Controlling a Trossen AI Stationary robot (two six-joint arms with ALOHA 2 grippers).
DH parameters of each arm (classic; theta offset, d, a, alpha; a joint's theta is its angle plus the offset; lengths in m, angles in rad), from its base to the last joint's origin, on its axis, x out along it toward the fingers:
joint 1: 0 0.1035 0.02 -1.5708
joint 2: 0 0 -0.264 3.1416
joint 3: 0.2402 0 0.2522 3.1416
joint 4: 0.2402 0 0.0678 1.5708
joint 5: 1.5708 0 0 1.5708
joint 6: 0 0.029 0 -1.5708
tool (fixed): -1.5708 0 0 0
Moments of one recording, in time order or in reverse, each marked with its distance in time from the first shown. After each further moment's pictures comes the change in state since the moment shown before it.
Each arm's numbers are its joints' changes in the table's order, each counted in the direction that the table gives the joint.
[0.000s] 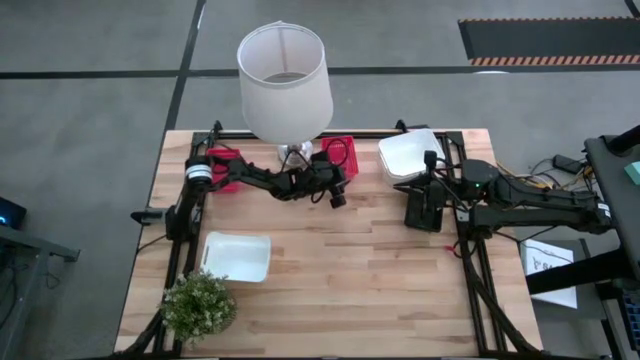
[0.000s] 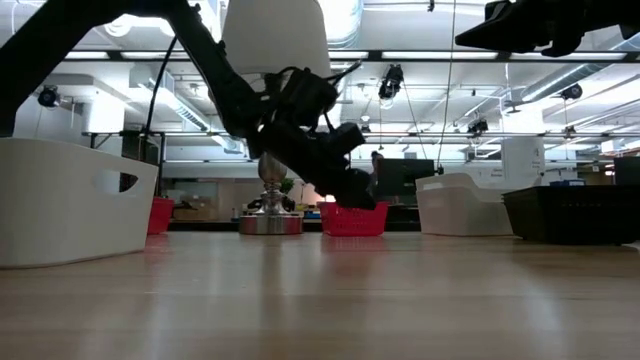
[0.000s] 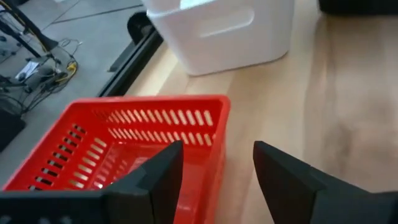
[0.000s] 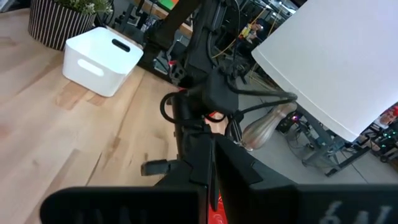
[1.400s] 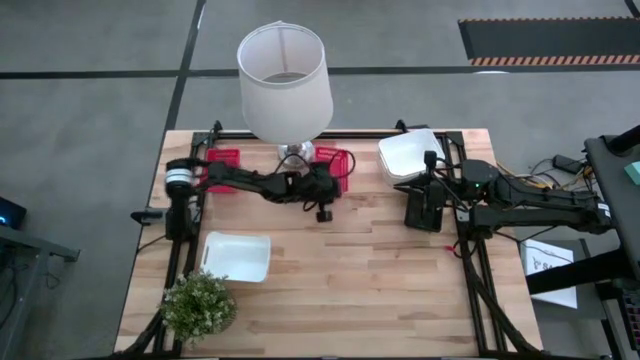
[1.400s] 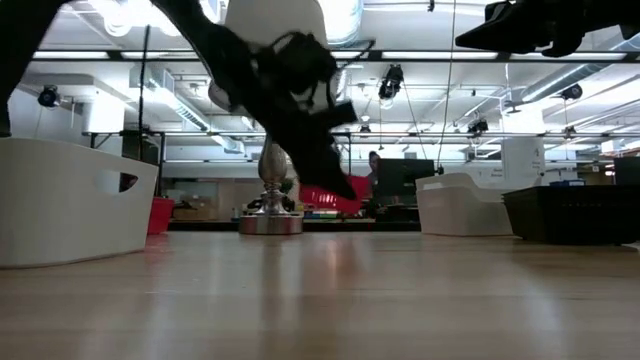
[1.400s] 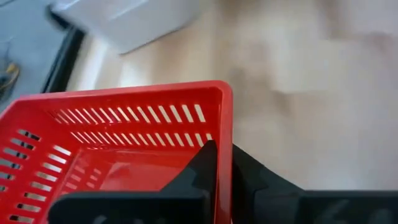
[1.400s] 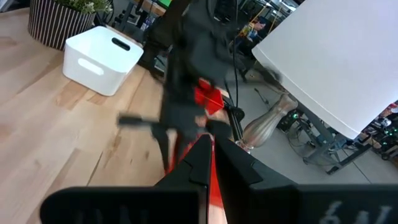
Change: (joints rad) left arm -0.087 -0.176 -0.004 0.415 -0.086 0.108; right arm 0.000 0.000 0.000 0.005 -0.002 0.009
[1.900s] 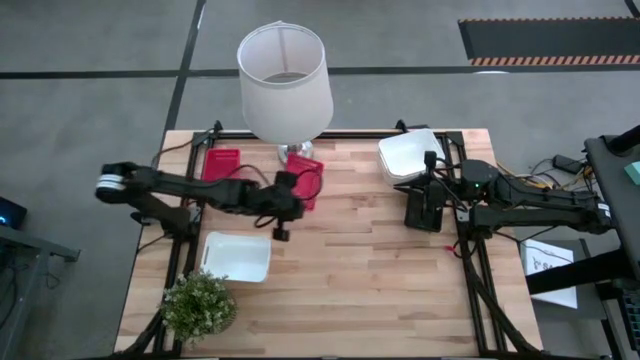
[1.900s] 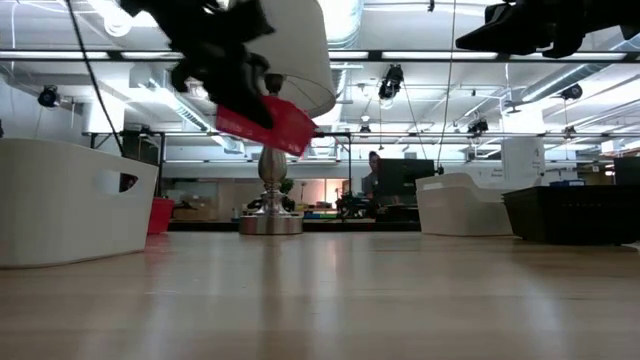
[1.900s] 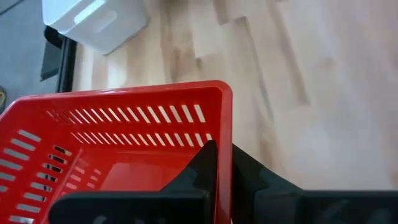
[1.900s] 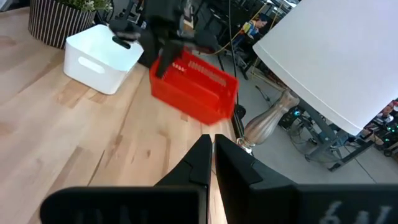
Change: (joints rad) left arm -0.199 -0.513 -0.165 0.454 0.058 -0.008; right arm 0.000 0.000 0.000 0.010 -0.004 0.009
